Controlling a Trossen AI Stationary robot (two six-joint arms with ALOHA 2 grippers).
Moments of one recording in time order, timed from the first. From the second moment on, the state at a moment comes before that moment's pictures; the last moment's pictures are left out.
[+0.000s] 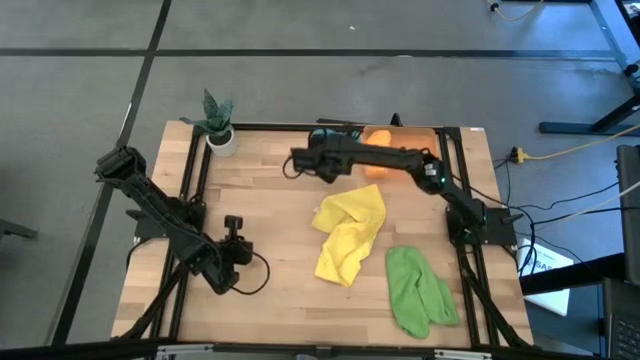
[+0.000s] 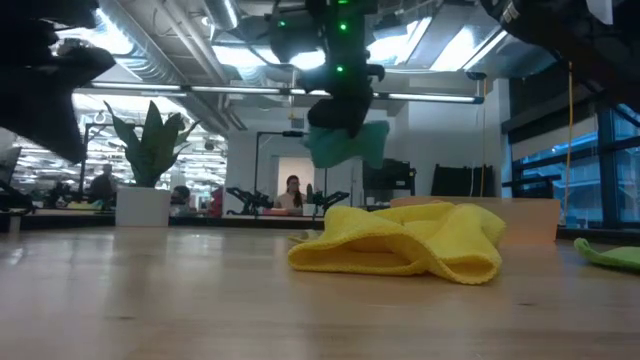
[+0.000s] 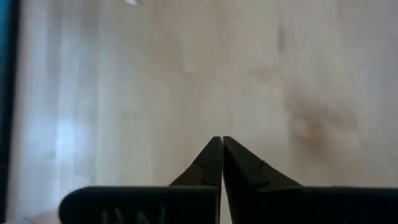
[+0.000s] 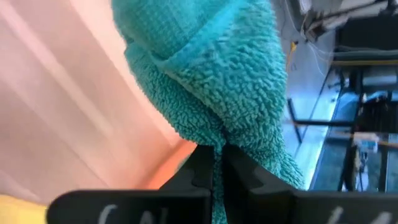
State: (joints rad) left arm -0.76 1.36 0.76 -0.82 -0.66 -0.59; right arm -0.16 2.32 2.30 -1.57 0.81 0.41
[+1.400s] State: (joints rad) left arm -0.53 1.36 0.76 -0.47 -0.92 -0.10; right arm -0.56 1.80 1.12 -0.88 0.67 0.75
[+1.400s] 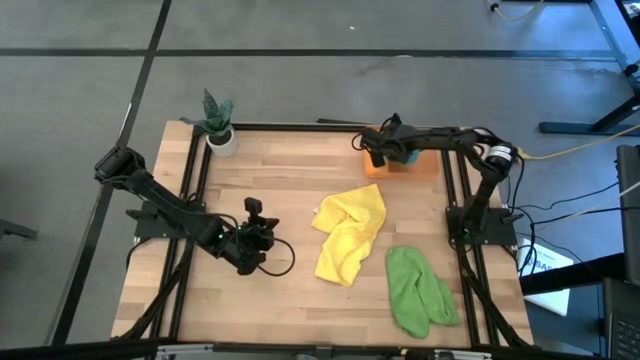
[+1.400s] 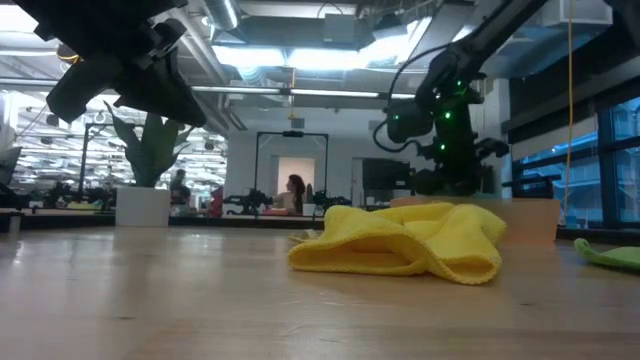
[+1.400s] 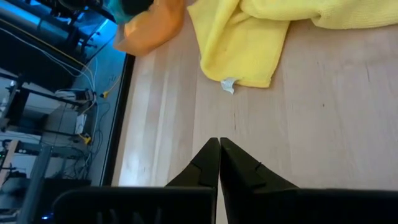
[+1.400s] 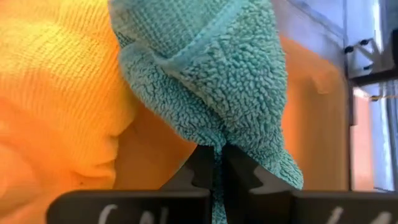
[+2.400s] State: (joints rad) left arm -0.53 1.36 0.76 -0.49 -0.92 -0.05; right arm -0.58 1.92 1.12 -0.86 0.54 0.75
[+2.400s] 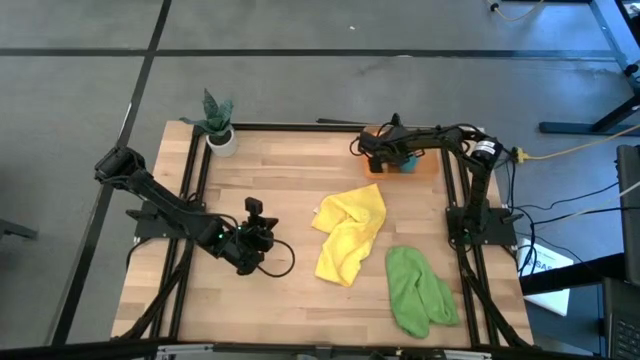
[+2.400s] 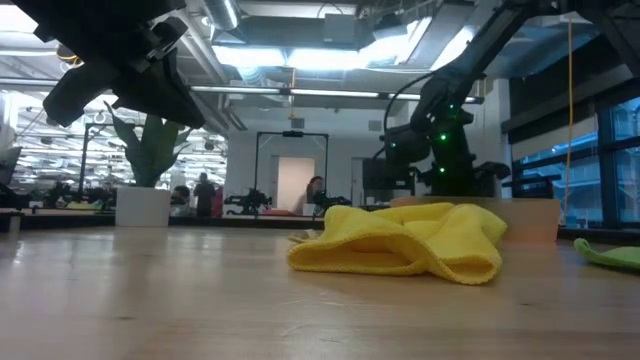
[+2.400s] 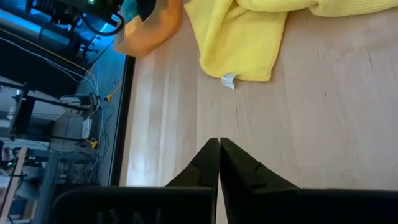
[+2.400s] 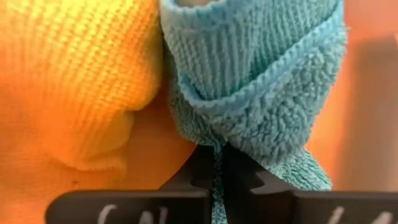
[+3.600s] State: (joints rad) left arm -0.53 1.36 0.76 -0.49 -0.92 -0.04; right arm -0.59 1.88 1.15 -0.53 0.07 0.65
